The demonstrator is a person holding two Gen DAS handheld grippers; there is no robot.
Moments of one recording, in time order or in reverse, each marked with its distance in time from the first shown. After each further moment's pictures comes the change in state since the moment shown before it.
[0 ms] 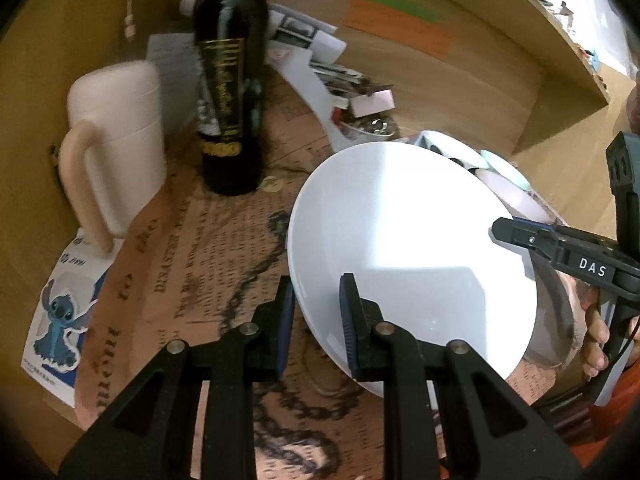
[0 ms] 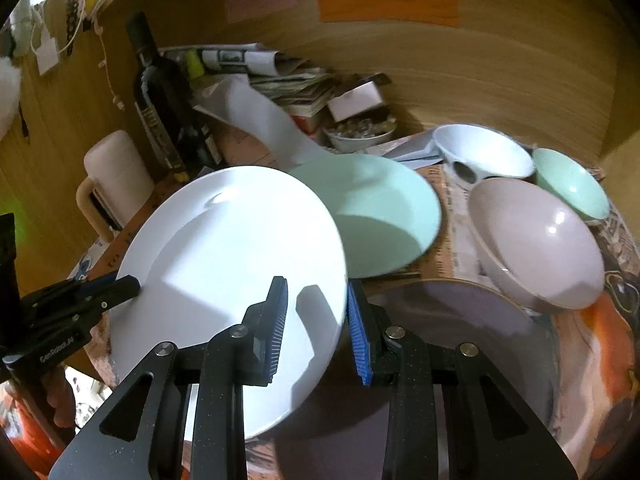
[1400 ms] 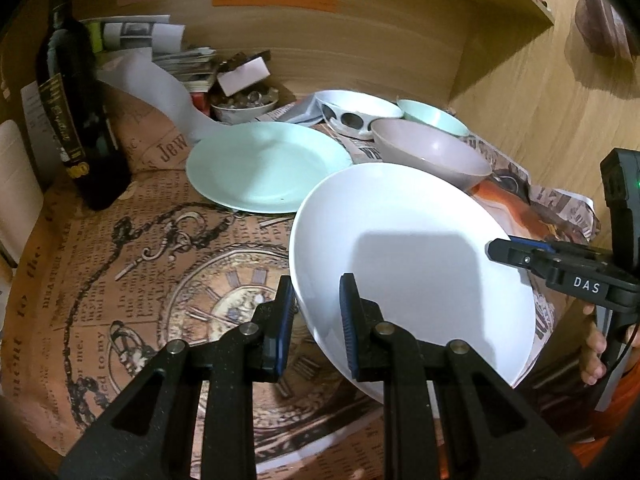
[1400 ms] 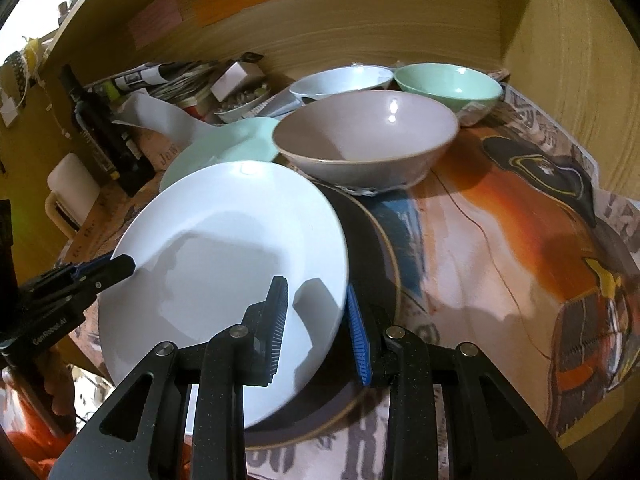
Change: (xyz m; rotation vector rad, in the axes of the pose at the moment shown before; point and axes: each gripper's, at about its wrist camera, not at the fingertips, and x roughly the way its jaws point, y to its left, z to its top) left arm 0.039 -0.127 -0.008 0.176 0.078 -0.099; right arm -0.049 -0.109 -0.071 0.212 0.043 -0.069
